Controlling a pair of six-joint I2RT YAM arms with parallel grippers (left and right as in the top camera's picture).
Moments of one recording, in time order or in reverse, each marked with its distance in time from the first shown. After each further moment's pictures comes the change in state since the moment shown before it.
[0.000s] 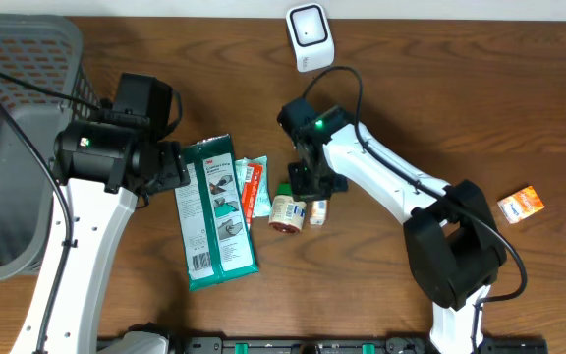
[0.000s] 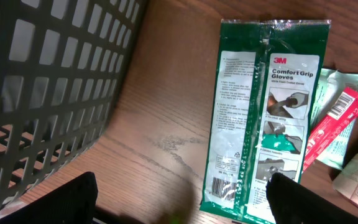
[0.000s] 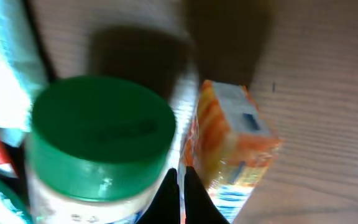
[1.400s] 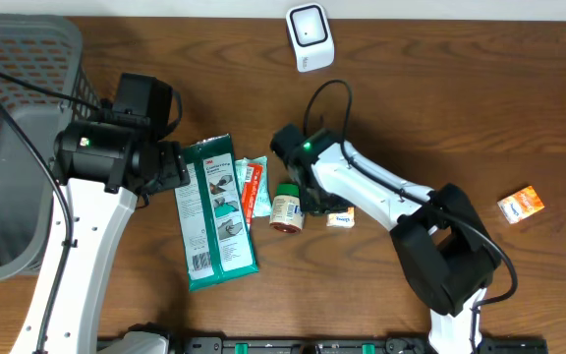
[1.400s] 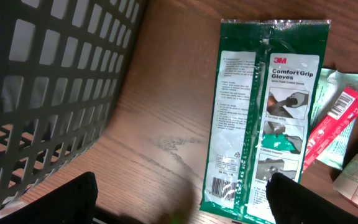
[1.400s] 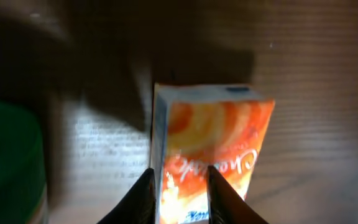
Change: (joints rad) left arm 0.000 0.000 0.000 0.000 0.000 0.000; right arm 0.070 -0.003 -0.119 0.011 0.319 0.162
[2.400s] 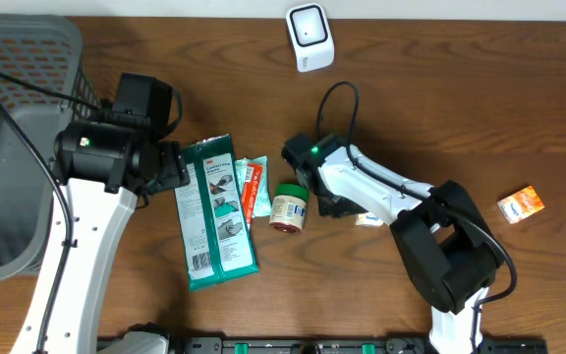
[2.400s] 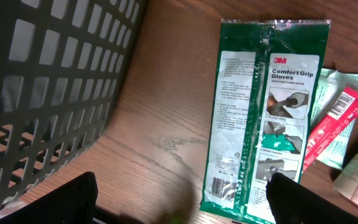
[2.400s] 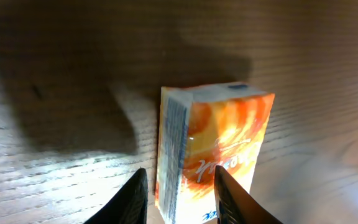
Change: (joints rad) left arm 0.000 0.000 0.000 0.000 0.000 0.000; right arm -0.032 -0.001 -0.071 -0.027 0.179 -0.003
